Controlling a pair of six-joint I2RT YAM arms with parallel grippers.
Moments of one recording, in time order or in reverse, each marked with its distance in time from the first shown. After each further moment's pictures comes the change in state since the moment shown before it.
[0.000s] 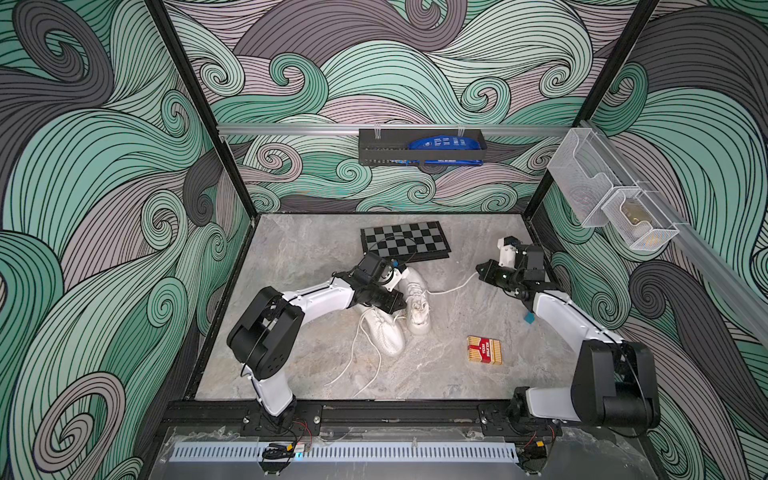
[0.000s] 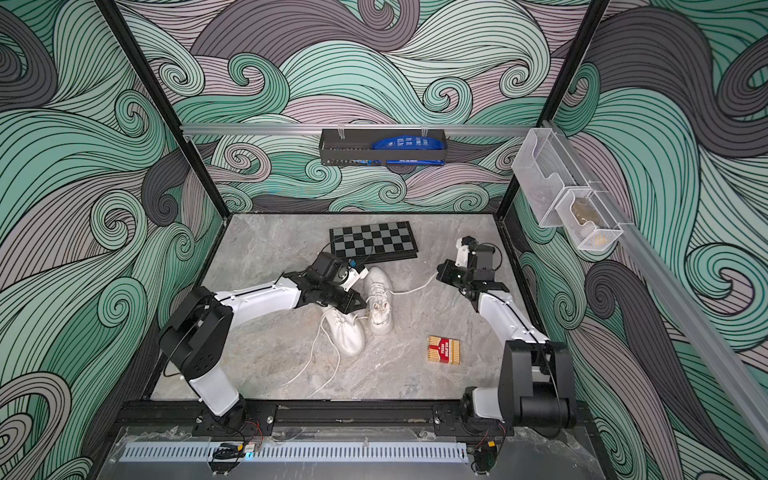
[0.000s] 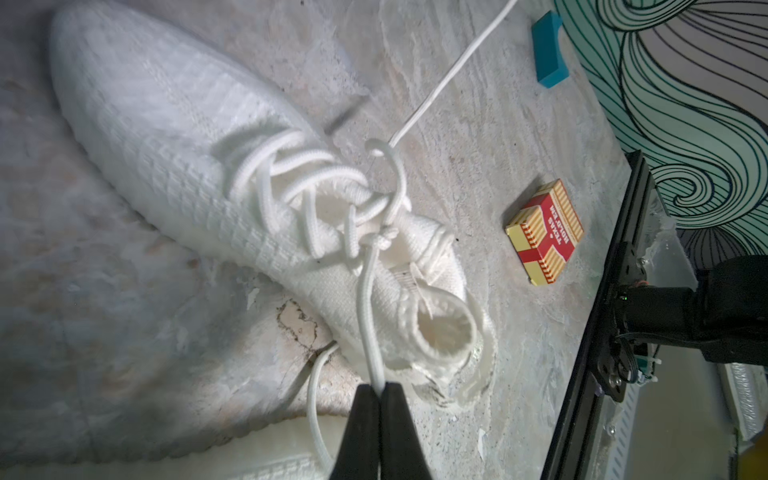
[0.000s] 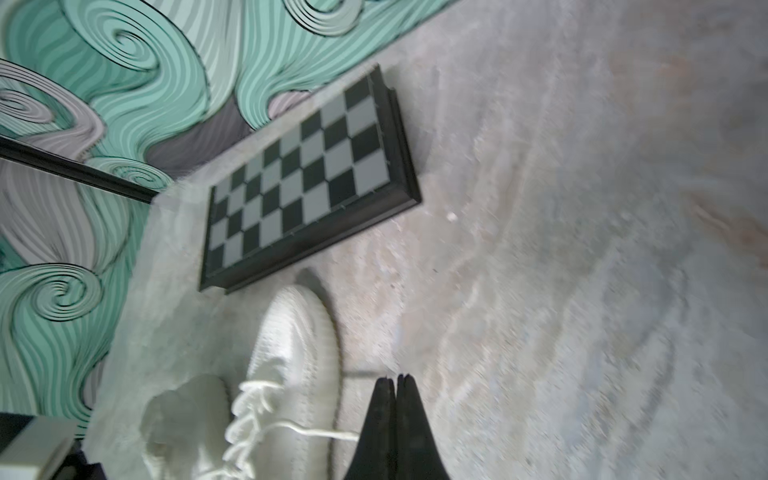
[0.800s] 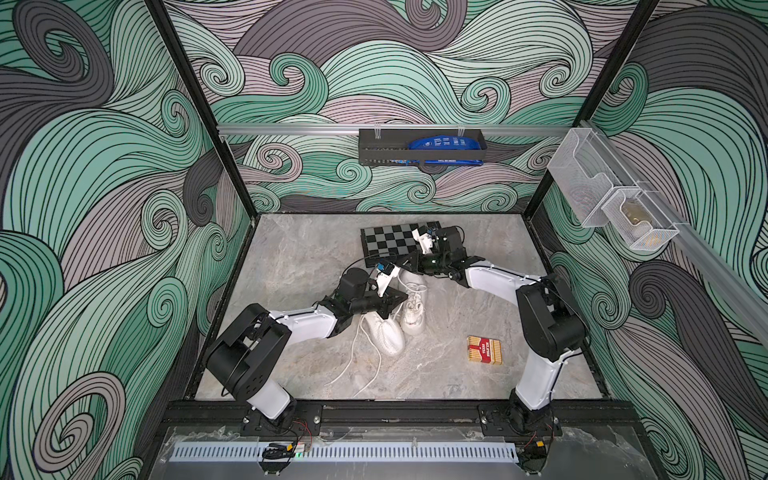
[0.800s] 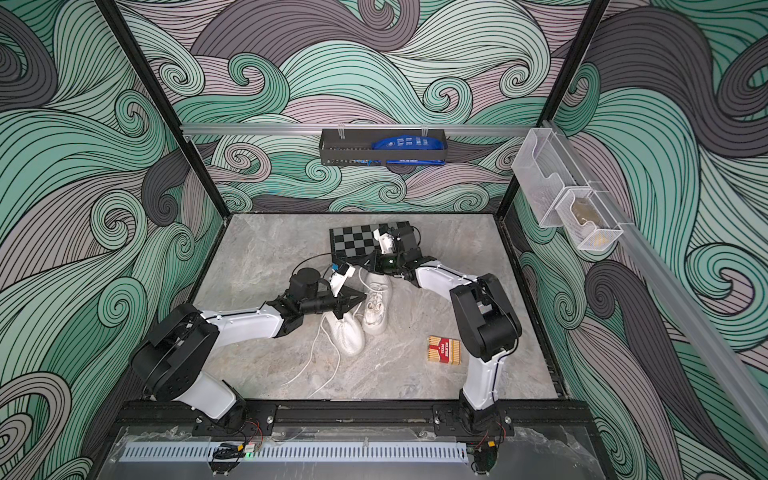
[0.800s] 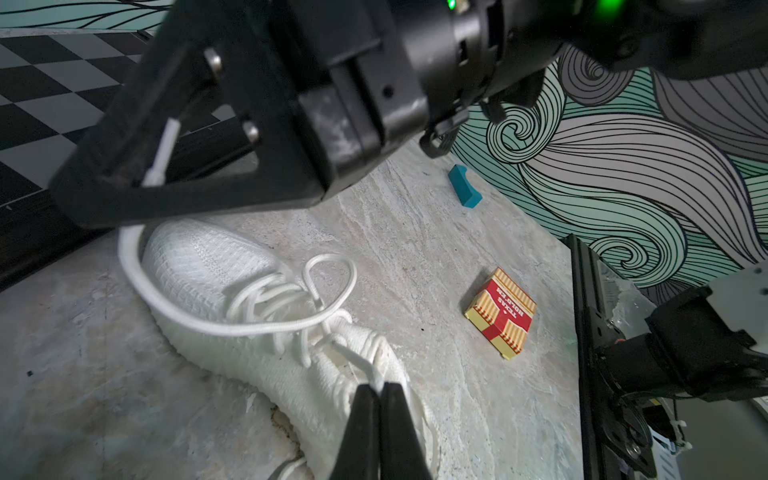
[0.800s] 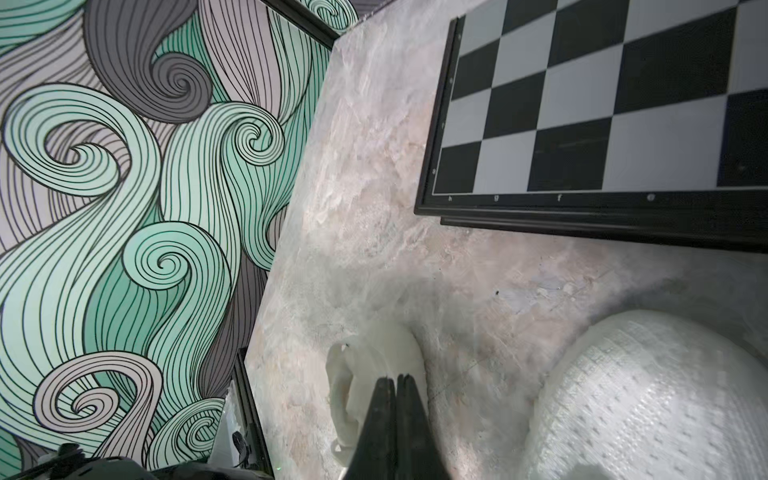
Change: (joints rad) left arm 0.003 -0.117 -0.340 0.660 0.016 -0.061; right arm 0.415 0.461 0.276 0.182 -0.249 0.175
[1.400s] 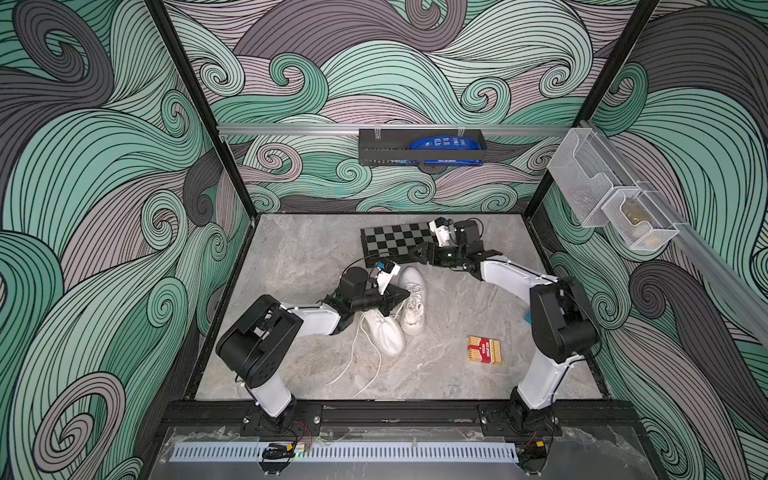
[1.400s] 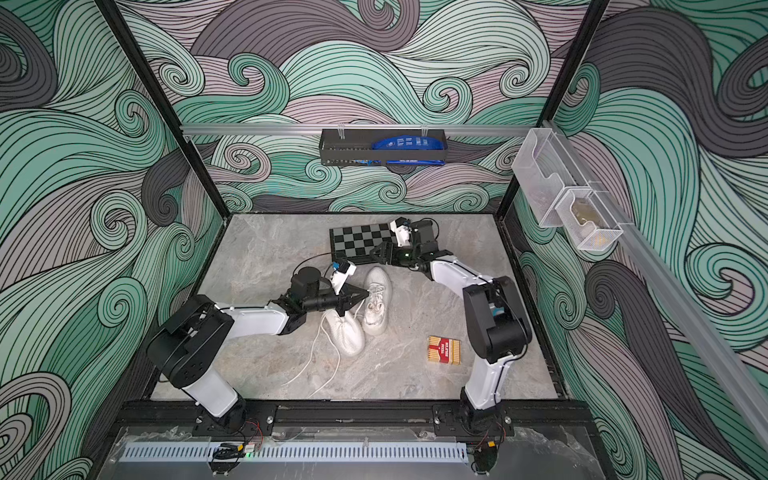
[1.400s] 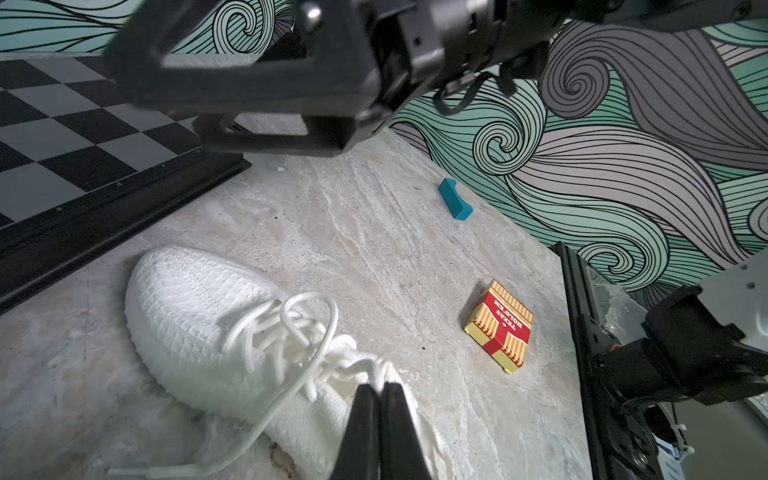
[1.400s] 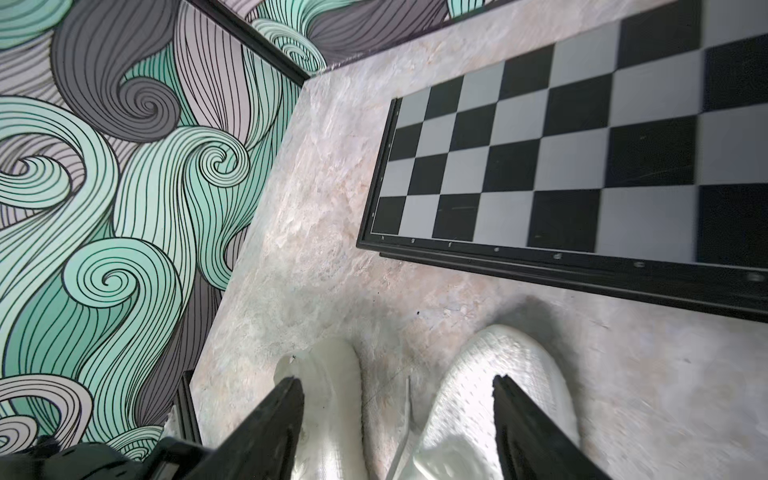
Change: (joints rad) left arm 0.024 0.106 0.020 0.145 0.066 -0.012; right arm -0.140 -0.125 -0.013 -0.093 0.038 -0.172
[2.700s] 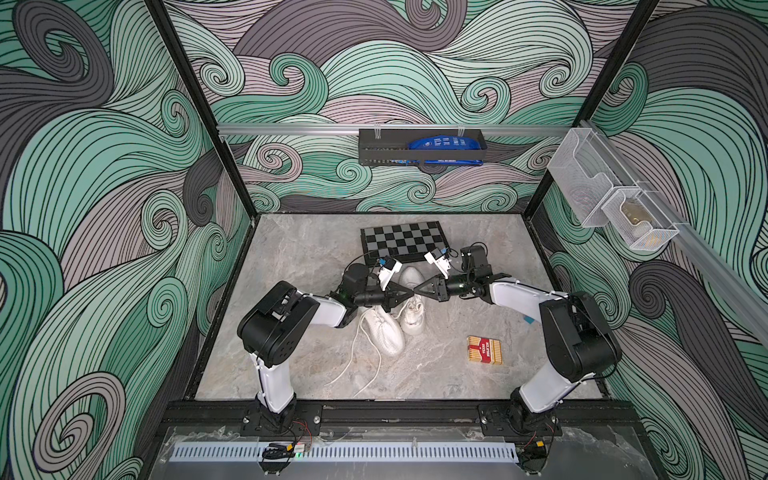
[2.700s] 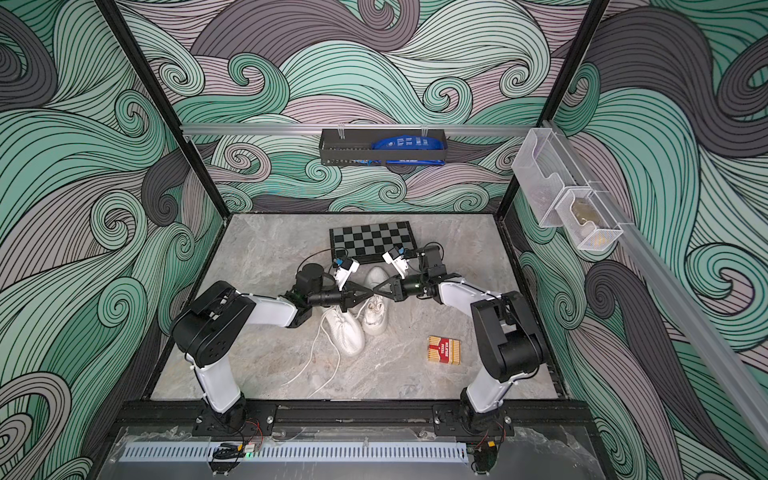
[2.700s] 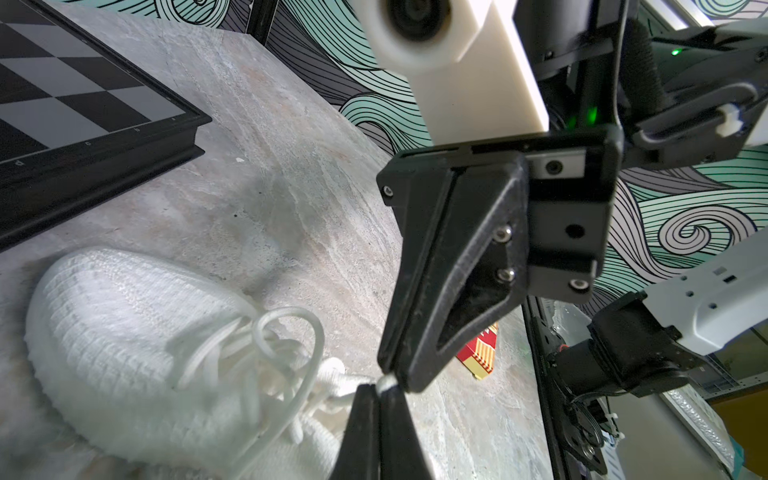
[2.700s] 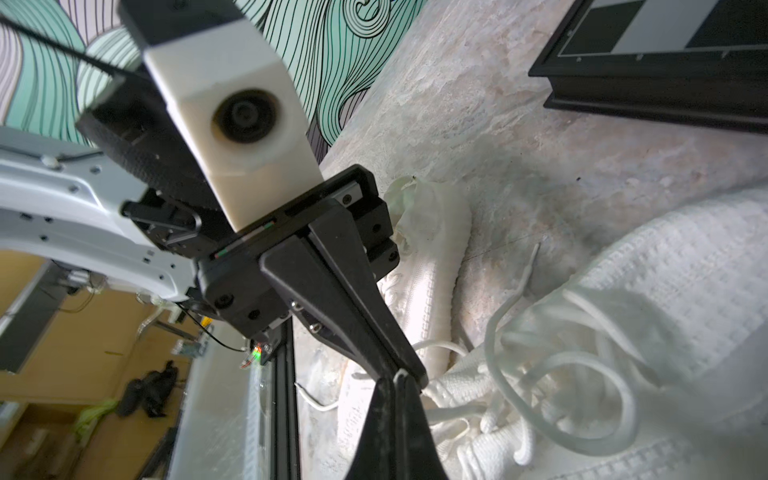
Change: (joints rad) left arm 0.029 0.150 0.060 0.125 0.166 -0.107; right arm 0.017 -0.076 -0.269 -0.002 -0.443 -0.338
